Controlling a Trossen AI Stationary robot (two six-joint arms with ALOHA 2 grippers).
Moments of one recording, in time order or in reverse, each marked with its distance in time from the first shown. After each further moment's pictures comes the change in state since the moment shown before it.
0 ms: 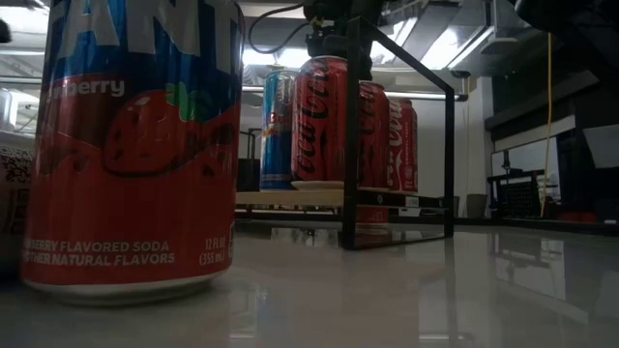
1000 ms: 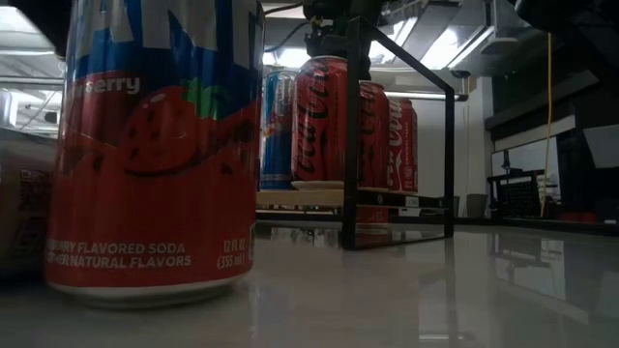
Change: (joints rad) left arm 0.452 -0.248 -0.003 -0.051 -0.035 0.920; right arm 0.000 0.000 0.000 0.016 0.000 0.000
